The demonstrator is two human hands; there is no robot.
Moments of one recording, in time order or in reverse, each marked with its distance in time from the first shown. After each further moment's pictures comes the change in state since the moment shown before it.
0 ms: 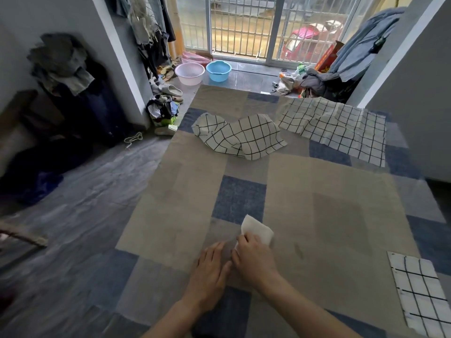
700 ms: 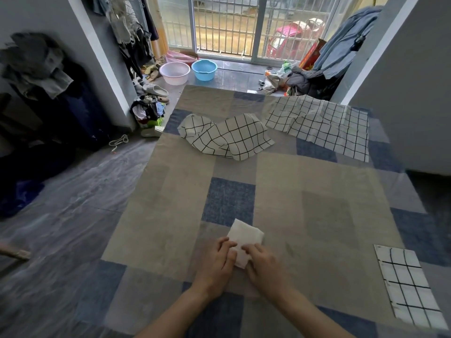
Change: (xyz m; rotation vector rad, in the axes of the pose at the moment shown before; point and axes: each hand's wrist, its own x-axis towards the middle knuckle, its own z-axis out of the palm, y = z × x) left_hand 0.040 0.027 0.010 -0.278 -0.020 0.037; right_hand -0.031 0.045 0.004 0.339 0.097 -0.033
